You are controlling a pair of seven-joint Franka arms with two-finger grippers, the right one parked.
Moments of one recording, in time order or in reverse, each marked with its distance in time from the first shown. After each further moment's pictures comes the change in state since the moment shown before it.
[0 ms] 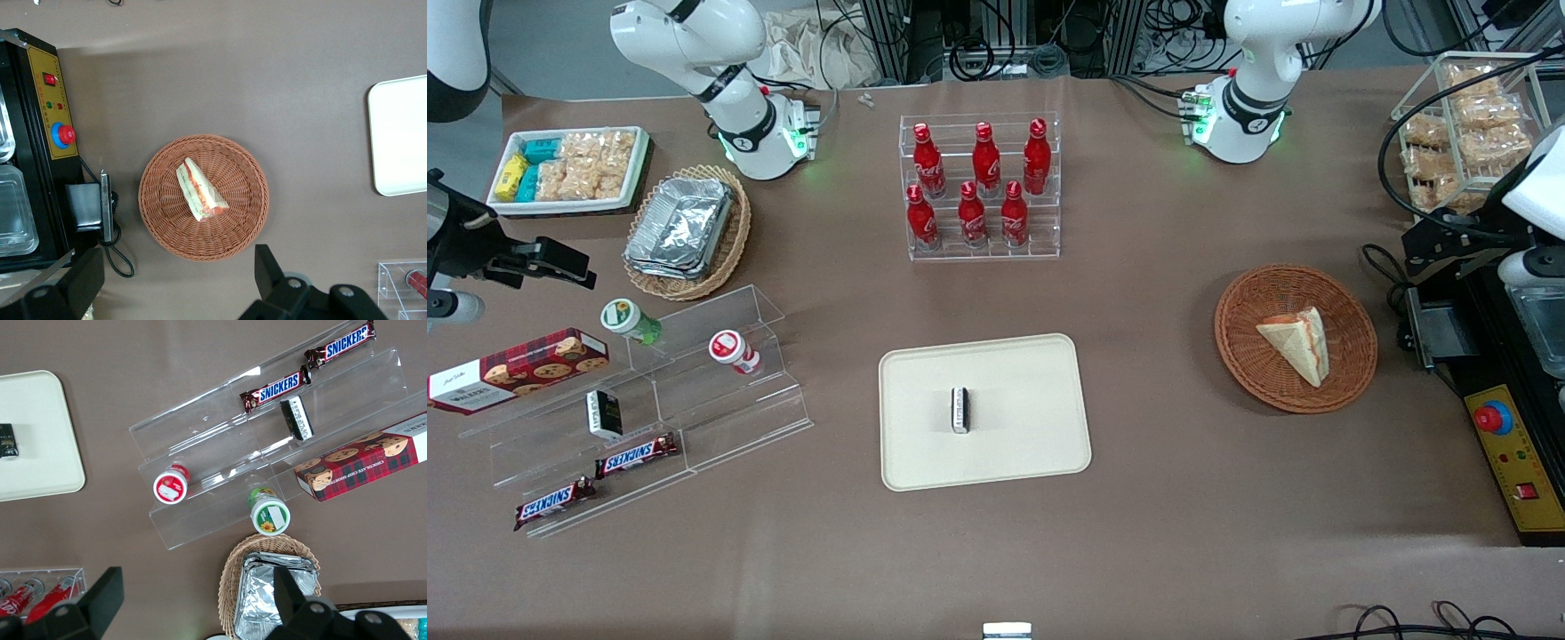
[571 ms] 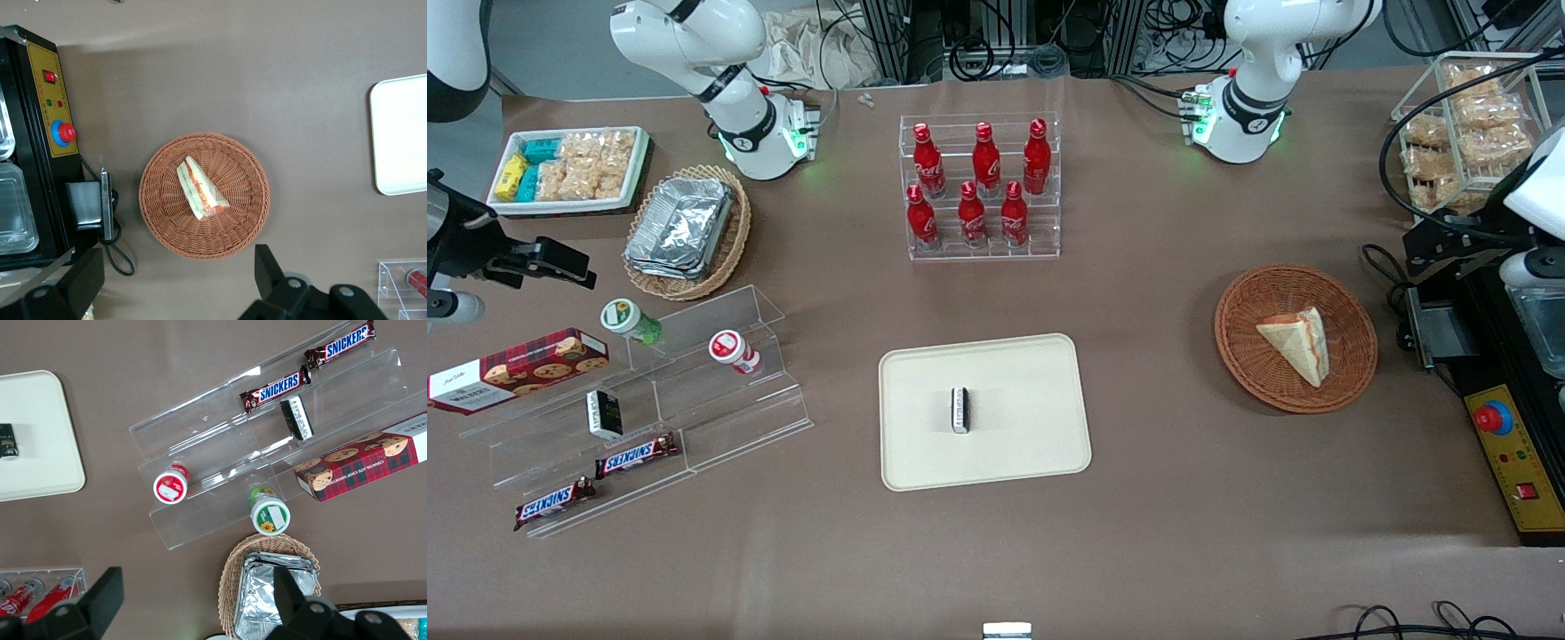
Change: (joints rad) arm 0.003 0.006 0.000 -0.002 0.001 -0.006 -0.003
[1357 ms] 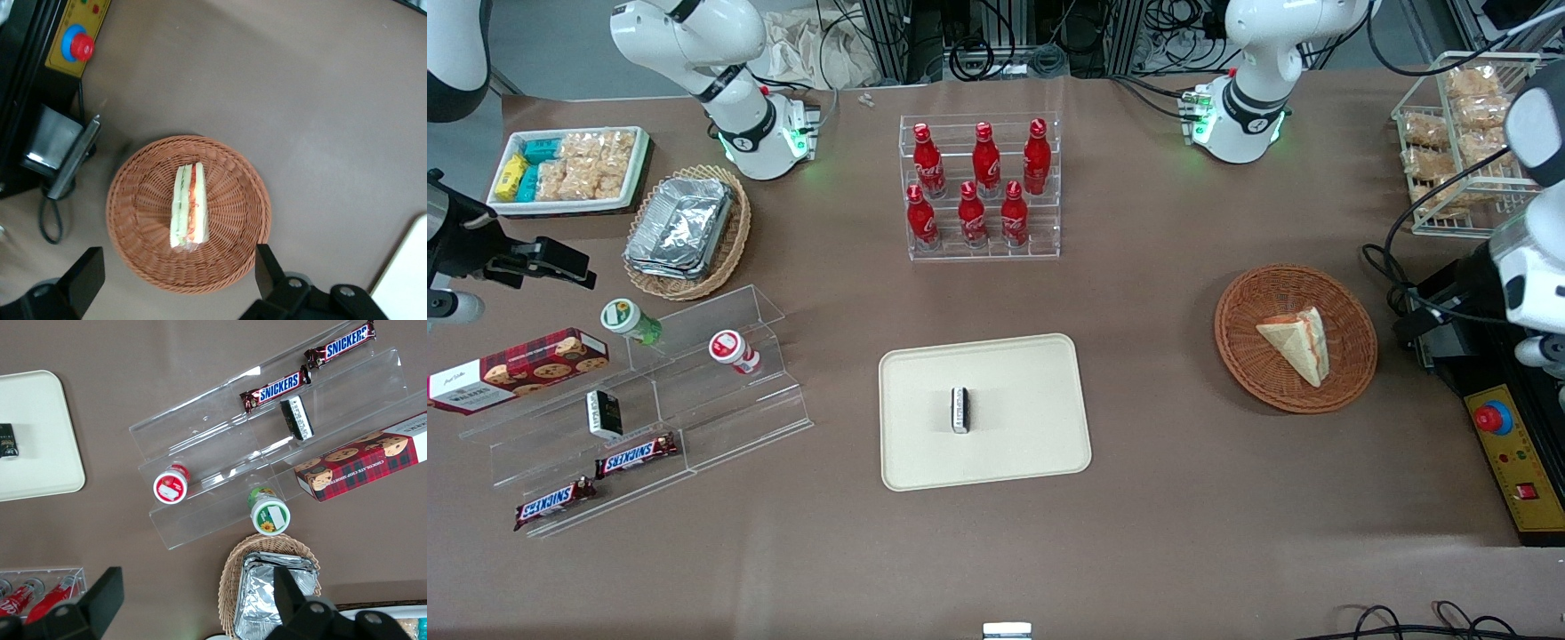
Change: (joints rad) arm 0.078 0.029 -0.002 -0.298 0.001 0.315 -0.570
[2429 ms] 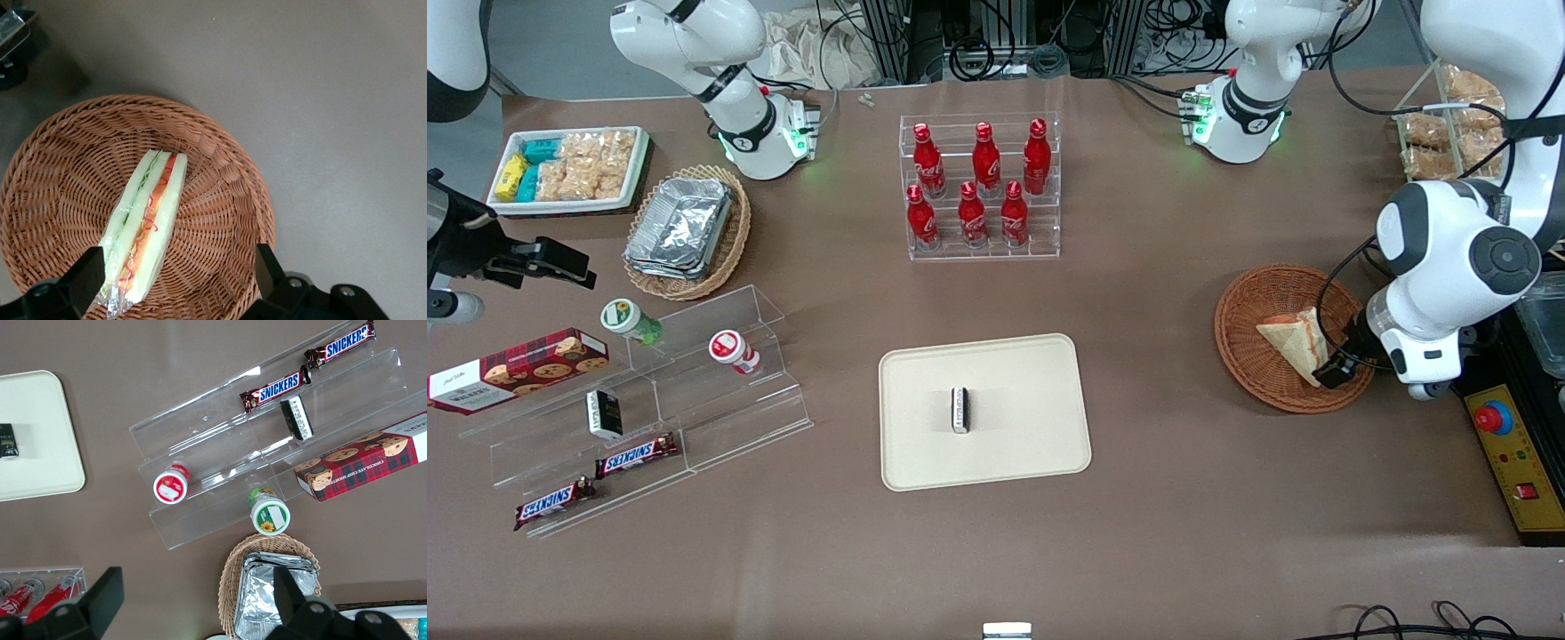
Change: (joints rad) arm -0.004 0.134 -0.012 -0.289 0.001 0.392 -0.330
